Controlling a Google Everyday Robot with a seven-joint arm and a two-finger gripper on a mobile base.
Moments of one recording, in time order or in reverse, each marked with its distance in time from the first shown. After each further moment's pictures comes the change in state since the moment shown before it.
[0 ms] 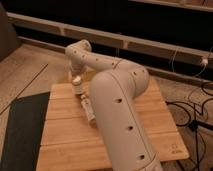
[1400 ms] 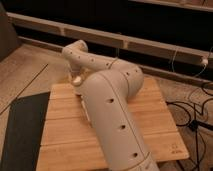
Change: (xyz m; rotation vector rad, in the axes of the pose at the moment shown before) arm 0.002 0.004 0.014 0.029 0.039 -0.029
